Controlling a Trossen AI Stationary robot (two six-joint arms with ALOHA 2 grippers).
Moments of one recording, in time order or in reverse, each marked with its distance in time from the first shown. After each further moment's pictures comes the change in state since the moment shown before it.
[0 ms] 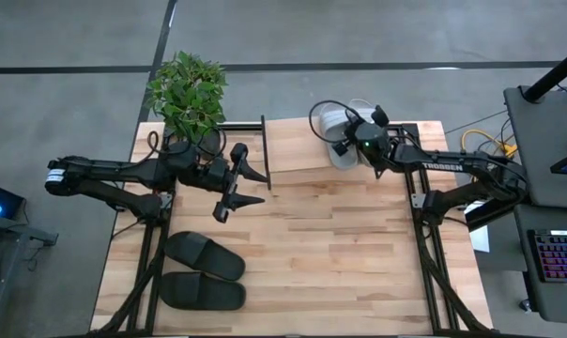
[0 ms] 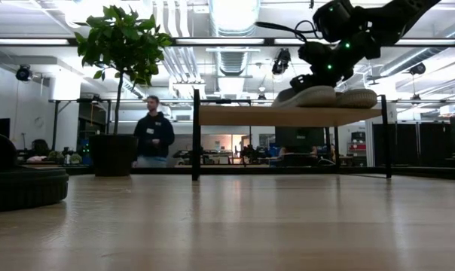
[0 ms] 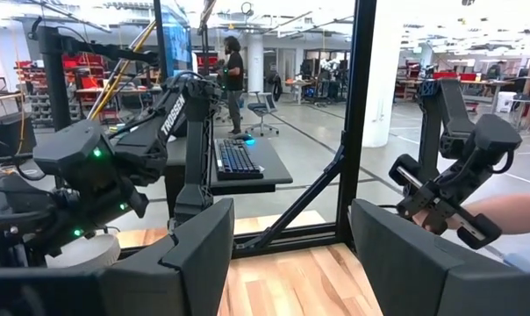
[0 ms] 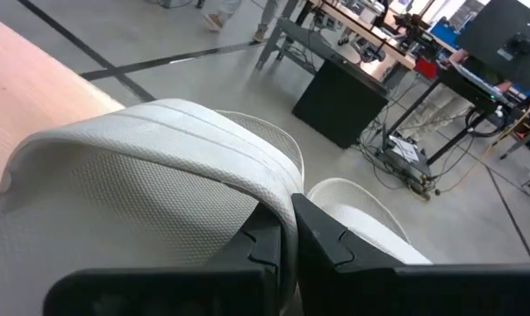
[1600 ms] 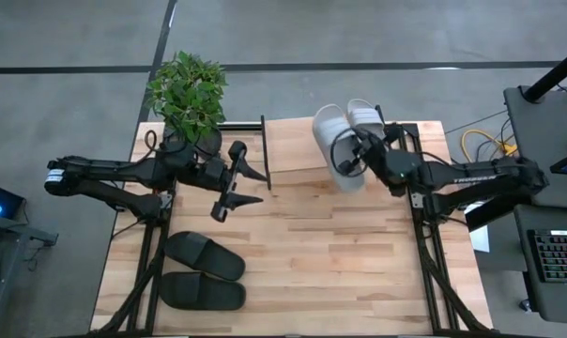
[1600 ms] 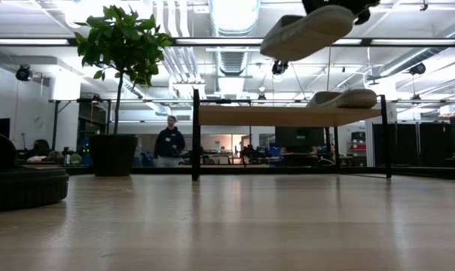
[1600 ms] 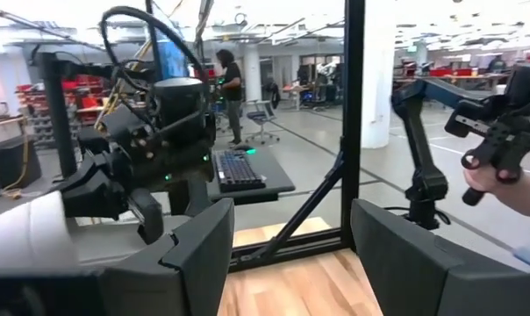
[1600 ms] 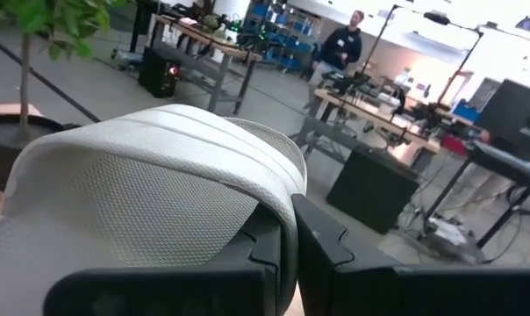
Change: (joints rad) left arm 0.002 -0.007 0.010 0.008 0.012 0.055; right arm 0.445 -0.243 0.083 -0.031 0.264 -0.039
